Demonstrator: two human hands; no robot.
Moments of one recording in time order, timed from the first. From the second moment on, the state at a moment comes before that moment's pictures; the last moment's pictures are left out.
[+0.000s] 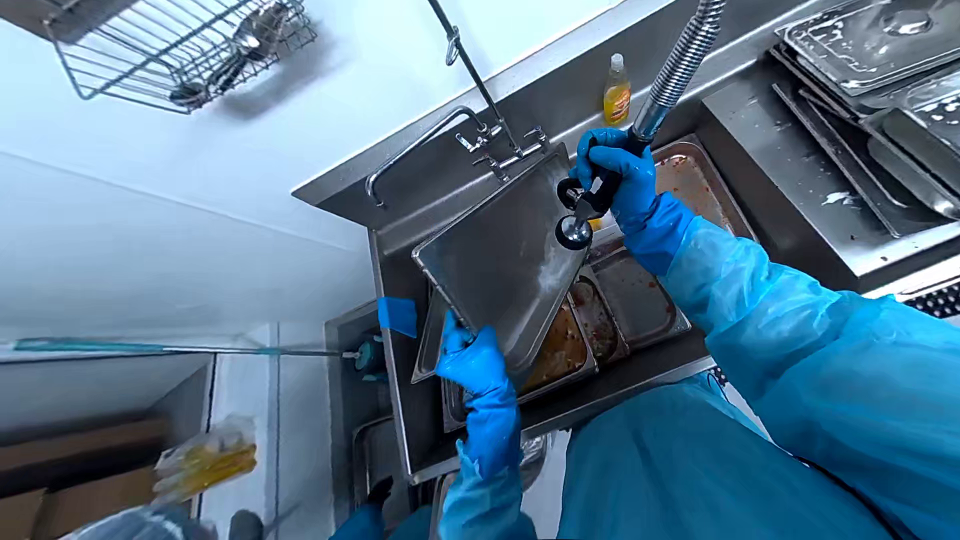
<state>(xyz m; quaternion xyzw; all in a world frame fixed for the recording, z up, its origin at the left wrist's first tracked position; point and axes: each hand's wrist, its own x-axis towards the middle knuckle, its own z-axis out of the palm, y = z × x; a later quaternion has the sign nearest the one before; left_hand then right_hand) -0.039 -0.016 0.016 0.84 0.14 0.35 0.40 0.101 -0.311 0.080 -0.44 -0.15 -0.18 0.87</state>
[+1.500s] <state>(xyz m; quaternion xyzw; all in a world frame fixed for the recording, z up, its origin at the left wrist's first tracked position) -0.051 -0.020 0.061 0.65 0.47 0.02 0.59 -0.084 -0.270 -0.051 -0.85 -0.33 -0.20 0.35</state>
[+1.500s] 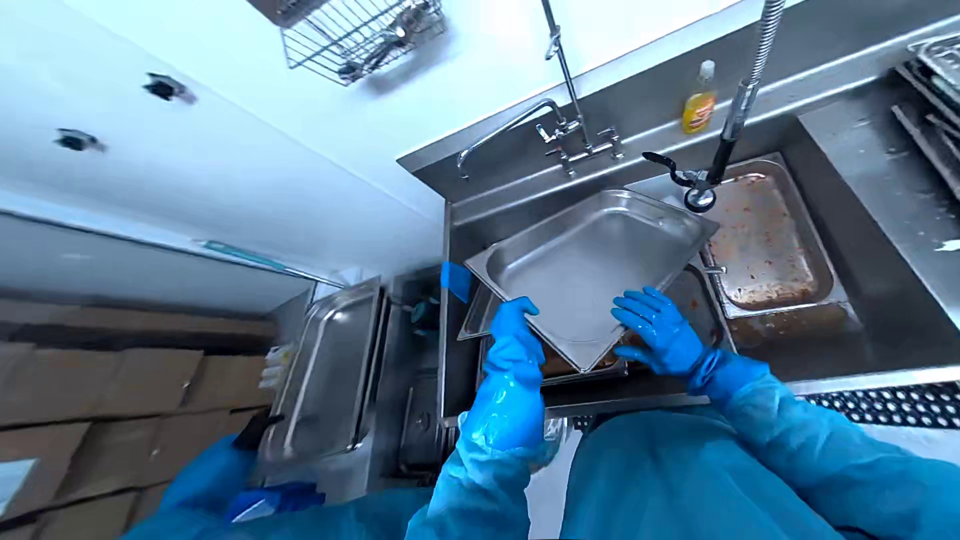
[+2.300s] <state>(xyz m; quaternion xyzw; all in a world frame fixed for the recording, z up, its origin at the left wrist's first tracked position) -0.047 -0.075 0.117 0.96 -0.06 -0.06 0.28 0.051 -0.431 0.037 -0.71 -0.06 -0.17 0.68</state>
